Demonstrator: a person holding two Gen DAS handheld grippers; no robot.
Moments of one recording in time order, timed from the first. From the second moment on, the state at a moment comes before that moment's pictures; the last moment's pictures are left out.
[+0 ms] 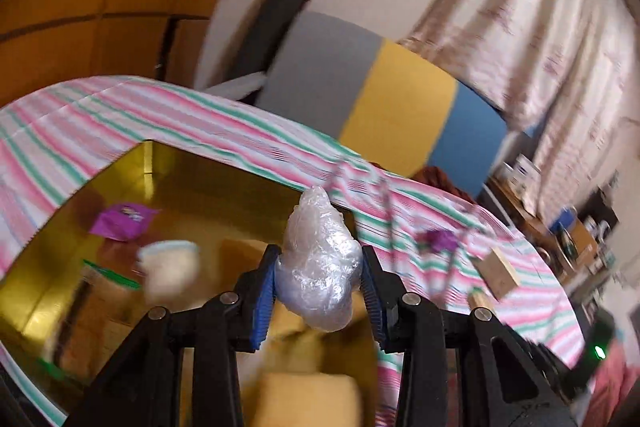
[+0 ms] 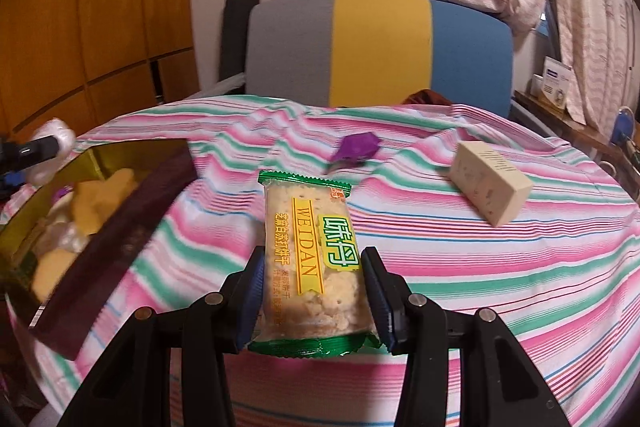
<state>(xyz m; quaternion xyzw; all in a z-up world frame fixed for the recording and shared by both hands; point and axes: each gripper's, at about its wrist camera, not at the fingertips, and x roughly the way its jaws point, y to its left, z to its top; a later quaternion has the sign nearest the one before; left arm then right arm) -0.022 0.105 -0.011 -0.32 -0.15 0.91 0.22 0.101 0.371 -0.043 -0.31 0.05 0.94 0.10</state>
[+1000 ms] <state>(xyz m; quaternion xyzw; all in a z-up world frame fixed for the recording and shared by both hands) -0.004 0.039 -0.047 -0.38 -0.15 0.90 0.15 0.025 0.255 0.010 -0.33 0.01 0.94 -0.08</state>
